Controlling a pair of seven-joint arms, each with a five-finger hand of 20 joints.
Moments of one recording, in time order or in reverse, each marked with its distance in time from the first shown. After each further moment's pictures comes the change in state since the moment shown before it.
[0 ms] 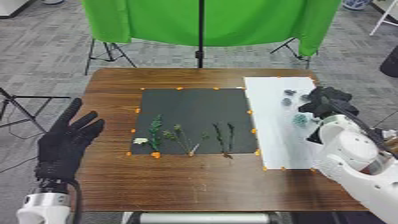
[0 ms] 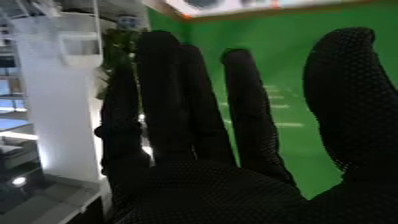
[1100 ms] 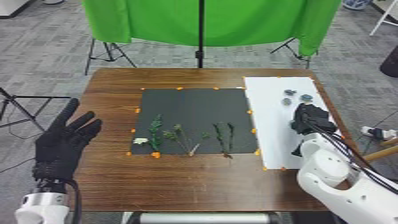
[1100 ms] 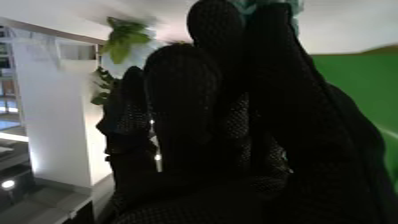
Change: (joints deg) left arm -0.5 -1.7 -0.8 0.0 0.4 -0.2 -1.5; right arm -0.1 -4.5 -7.5 2.9 -6.6 5.8 2.1
